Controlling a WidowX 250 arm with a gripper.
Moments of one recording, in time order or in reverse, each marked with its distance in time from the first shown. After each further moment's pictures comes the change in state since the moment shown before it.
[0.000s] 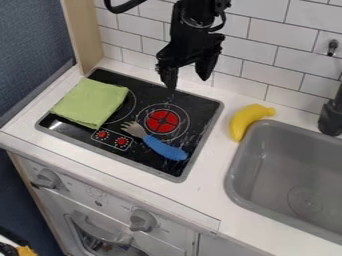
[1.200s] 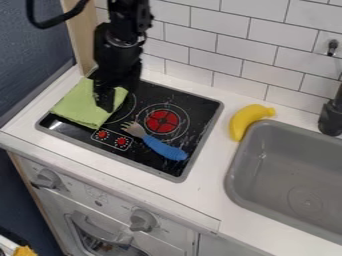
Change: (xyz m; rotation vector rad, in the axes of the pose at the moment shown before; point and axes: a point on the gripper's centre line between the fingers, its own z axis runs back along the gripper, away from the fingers) arm 0.045 0.107 -0.035 0.149 -0.030 0.549
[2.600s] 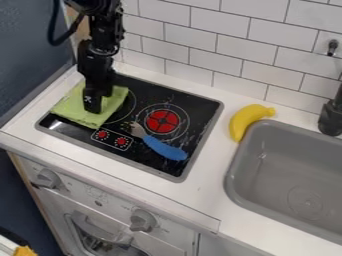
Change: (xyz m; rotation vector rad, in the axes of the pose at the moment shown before) arm 0.047 -0.037 -0.086 0.171 0.031 0.247
